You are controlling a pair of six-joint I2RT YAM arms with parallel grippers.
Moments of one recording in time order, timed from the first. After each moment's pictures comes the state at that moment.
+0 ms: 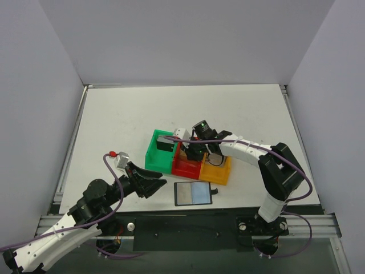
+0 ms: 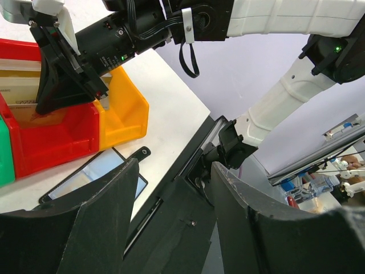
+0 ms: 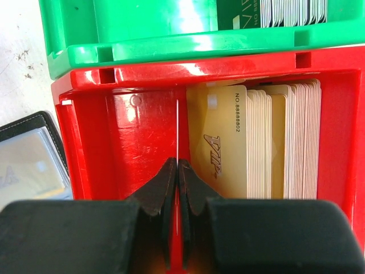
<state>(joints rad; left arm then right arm) -0.90 0.21 0.30 0.00 0.11 -0.75 0.68 1.72 1.05 -0.29 -0.36 -0.47</state>
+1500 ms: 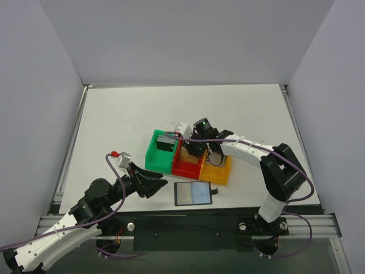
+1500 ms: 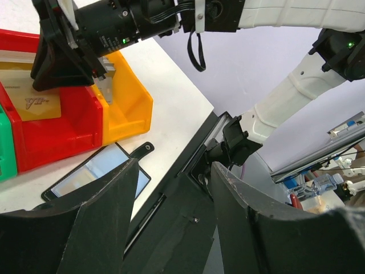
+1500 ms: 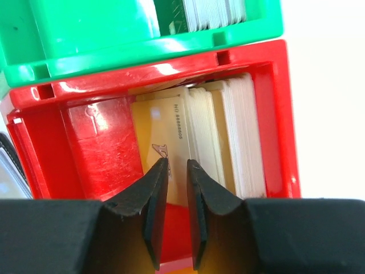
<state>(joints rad) -0.90 0.23 0.29 0.00 0.11 -0.75 0.68 1.71 1.05 -0.24 -0.24 -0.44</state>
